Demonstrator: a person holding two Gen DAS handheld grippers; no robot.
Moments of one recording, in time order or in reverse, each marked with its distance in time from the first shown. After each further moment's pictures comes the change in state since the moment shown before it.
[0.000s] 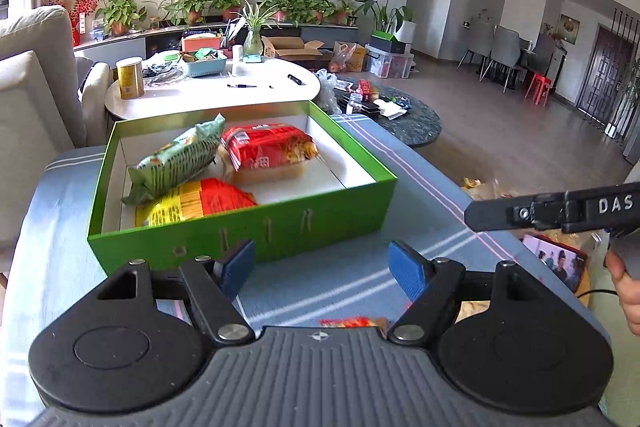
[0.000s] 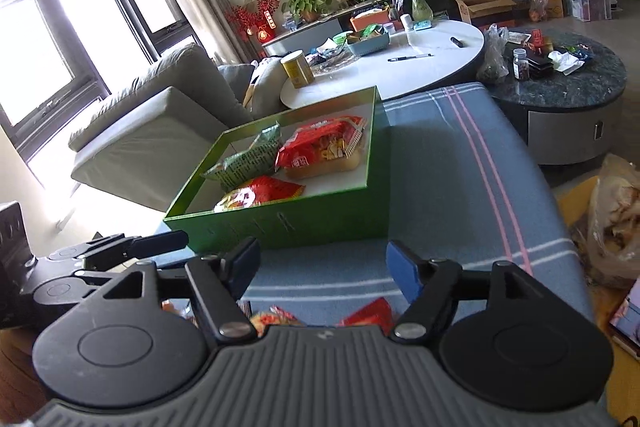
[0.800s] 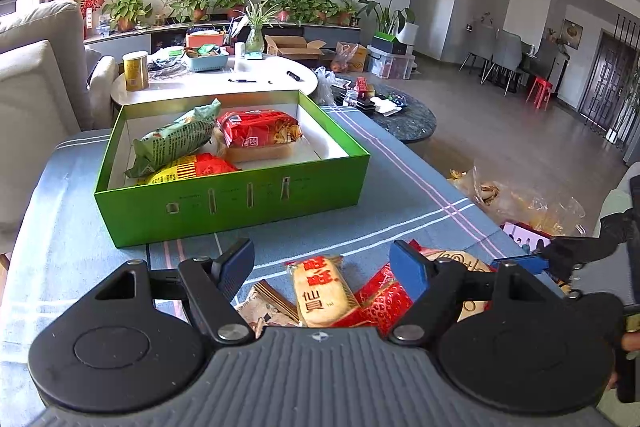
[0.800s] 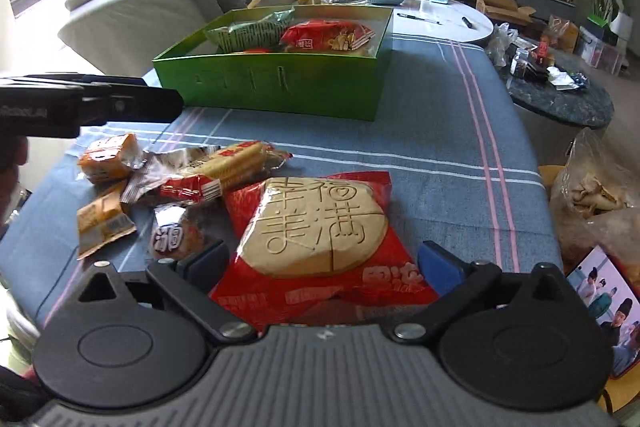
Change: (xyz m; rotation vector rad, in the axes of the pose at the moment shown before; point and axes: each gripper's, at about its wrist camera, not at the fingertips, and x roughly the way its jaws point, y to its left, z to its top) left arm -0.029 -0.020 -0.023 -0.022 -0.002 0.008; right arm 0.008 0.012 -0.078 -0.294 0.154 -0.150
